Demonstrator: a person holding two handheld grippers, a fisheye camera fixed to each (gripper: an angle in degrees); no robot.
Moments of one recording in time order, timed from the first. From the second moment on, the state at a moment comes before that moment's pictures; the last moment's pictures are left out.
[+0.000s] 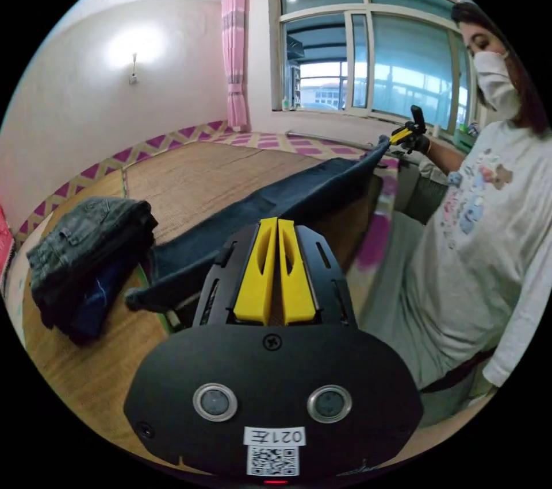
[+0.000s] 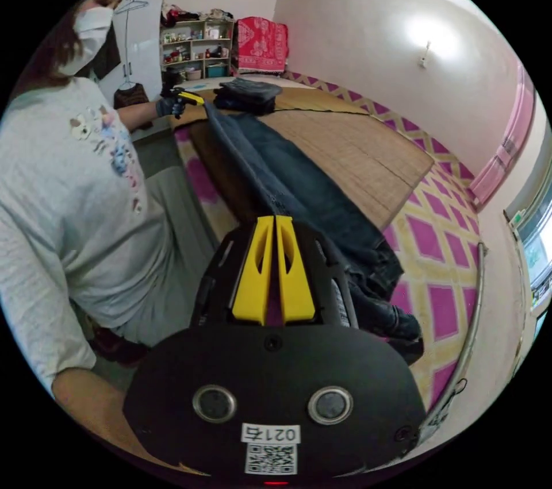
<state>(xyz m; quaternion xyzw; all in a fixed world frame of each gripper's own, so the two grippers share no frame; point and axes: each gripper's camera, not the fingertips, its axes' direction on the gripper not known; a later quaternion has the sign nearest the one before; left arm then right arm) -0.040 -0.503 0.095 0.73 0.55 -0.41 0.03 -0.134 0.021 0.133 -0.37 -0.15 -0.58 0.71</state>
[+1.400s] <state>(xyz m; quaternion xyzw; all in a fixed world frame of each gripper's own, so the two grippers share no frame) 0.111 -0.496 0.199 0.43 0.75 -0.50 -0.08 0.125 0.024 0.106 -0.30 0.16 -0.20 0.92</state>
